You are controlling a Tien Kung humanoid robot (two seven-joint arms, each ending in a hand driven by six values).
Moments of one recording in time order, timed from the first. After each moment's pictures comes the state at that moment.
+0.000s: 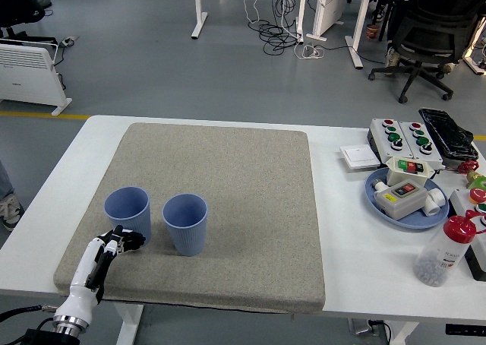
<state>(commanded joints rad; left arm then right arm) -0.07 0.19 -1.15 -1.18 1.07 0.18 -0.47 0.21 -0.18 0.11 0.26 -0.12 -0.23 -0.18</state>
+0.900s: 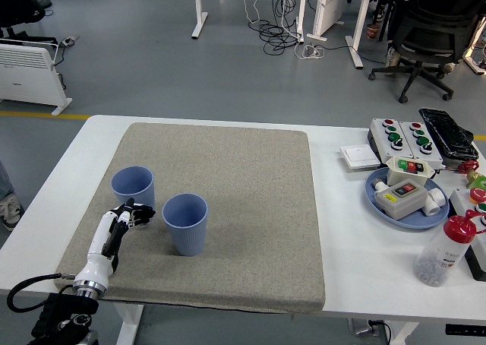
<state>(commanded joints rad) -0.31 0.15 -1.09 -0.92 0.96 0.17 -0.49 0.21 -0.18 0.12 0.26 -0.15 -0.23 -0.19</state>
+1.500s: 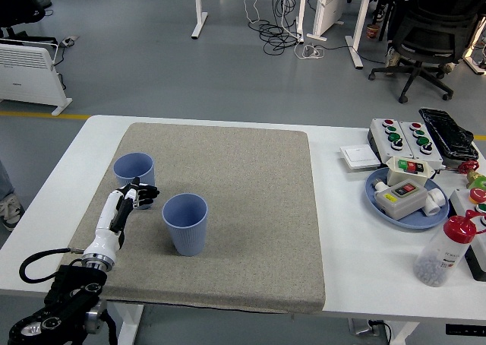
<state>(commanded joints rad) -0.51 0.14 -0.98 -0.71 0.85 0.16 -0.52 0.21 -0.17 0.13 0.26 -0.17 -0.23 -0.20</state>
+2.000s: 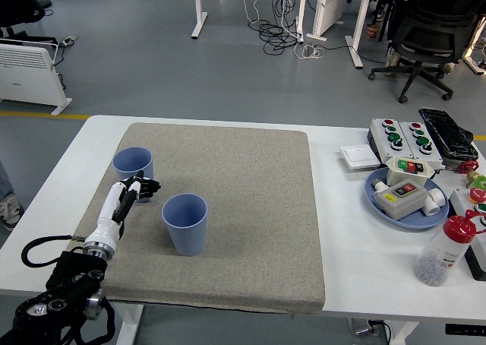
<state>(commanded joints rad) -0.60 0.15 -0.88 -0.59 0.81 0.16 -0.53 0.20 -0.17 0.15 0.26 -0.20 -0.23 -0.21</state>
